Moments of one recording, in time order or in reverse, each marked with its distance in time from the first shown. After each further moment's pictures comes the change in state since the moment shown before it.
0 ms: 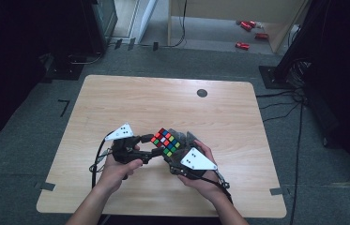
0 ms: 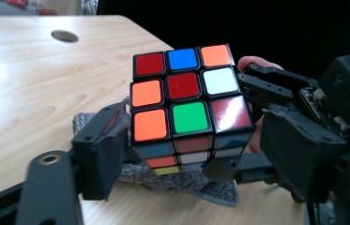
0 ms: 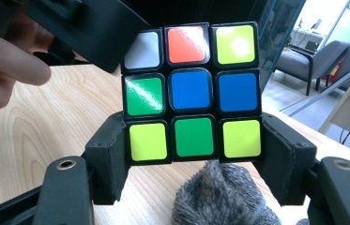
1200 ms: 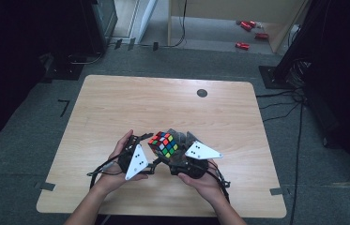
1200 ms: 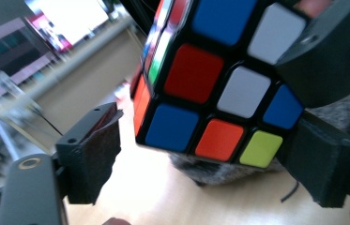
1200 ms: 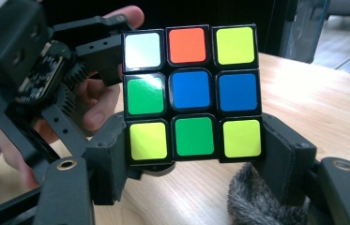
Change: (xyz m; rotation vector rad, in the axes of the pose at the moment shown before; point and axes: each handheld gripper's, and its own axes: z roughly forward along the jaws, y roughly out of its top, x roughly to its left) left arm -0.017 -0.044 0.021 -0.063 0.345 0.840; right arm -0.007 0.014 -0.003 0.071 0.153 0.293
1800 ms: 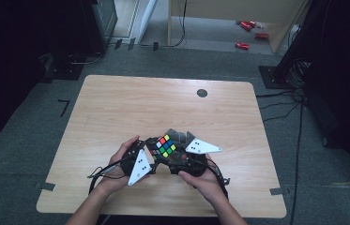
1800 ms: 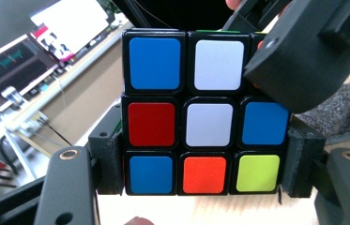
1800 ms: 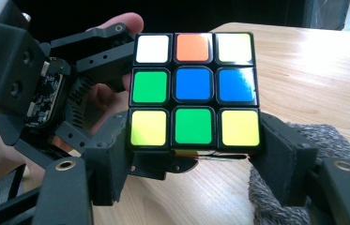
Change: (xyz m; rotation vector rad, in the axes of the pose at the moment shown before) left arm -0.008 -0.004 0.003 0.006 -0.007 0.023; right arm -0.007 -0.001 0.005 0.060 0.070 0.123
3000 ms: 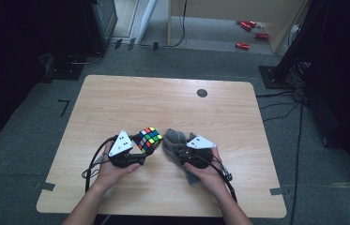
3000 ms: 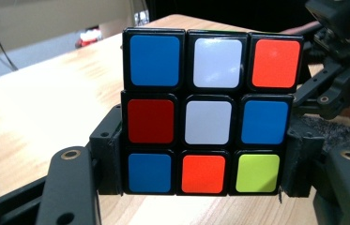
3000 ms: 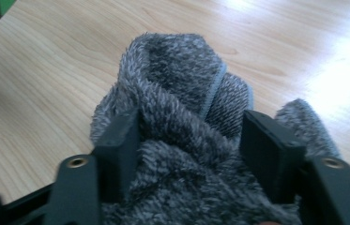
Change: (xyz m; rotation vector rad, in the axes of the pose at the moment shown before) left arm 0.045 -0.020 -0.009 0.110 -0.115 -0.548; right arm -0.053 -0.031 0.018 0.218 -0.356 -0.122
